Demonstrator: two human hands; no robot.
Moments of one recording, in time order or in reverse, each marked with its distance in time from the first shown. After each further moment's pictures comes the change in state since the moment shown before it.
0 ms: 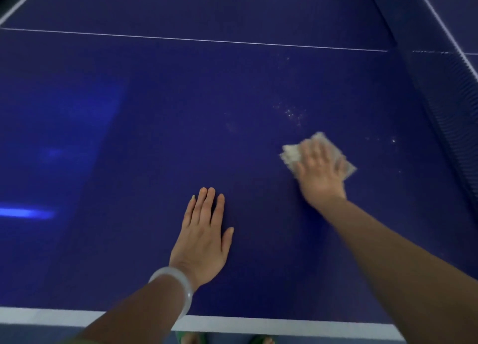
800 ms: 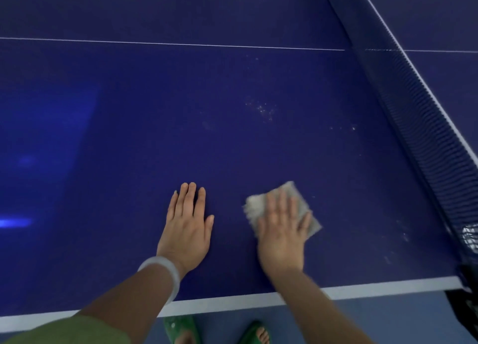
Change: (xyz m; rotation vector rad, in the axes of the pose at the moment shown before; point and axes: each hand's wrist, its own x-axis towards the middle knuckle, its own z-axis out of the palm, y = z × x) left_hand 0.000 -0.001 0.001 -0.001 0.042 0.019; right_hand -0.167 -0.051 0.034 0.034 0.116 0.117
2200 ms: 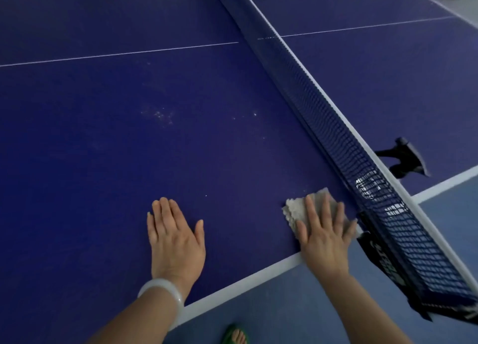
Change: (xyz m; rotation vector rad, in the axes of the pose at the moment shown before) left_hand 0.014 0.162 0.020 -0.001 -0.011 -0.060; right_hand -0.045 0.240 -0.020 -0.031 -0.009 0.411
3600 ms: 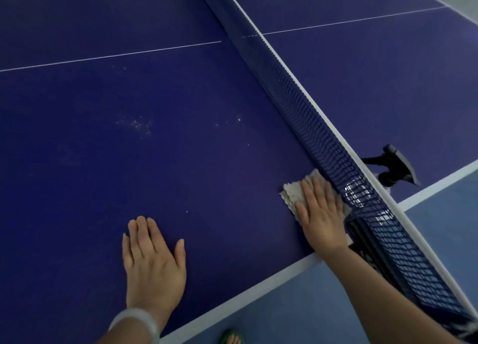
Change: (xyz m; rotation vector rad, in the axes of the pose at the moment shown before) left_hand 0.000 0.002 -0.002 0.028 0.017 0.002; right_hand 0.076 0.031 -0.009 0.113 0.041 -0.127
